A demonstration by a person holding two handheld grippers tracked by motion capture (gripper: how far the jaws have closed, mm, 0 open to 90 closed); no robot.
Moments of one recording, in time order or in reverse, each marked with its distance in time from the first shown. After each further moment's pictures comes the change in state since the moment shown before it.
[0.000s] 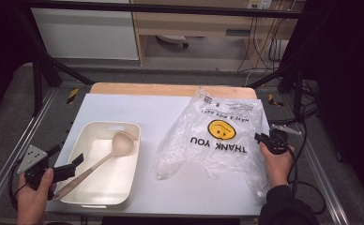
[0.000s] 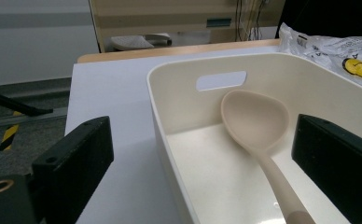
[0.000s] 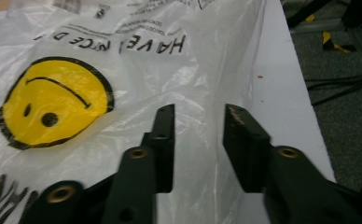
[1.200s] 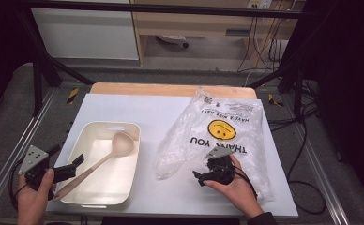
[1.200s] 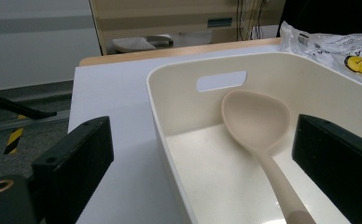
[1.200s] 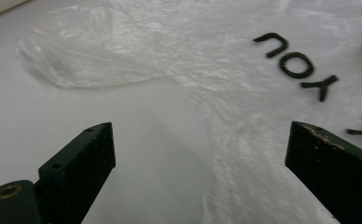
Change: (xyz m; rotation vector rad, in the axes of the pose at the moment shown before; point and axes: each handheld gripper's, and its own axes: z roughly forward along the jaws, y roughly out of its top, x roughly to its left) left arm -0.002 0.001 0.000 0.002 0.008 0.026; right arm 0.193 -0.057 -0.043 0.193 0.395 -0.578
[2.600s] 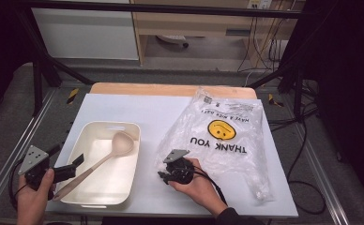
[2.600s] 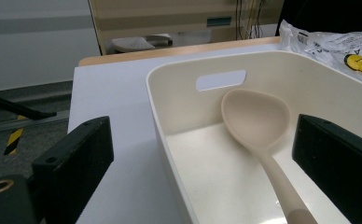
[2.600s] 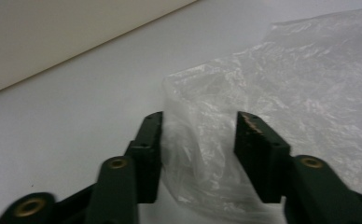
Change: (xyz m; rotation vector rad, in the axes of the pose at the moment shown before) left arm 0.001 0.000 0.000 0.001 -0.002 0.004; right arm 0.074 0.045 0.072 -0.002 0.167 -0.131
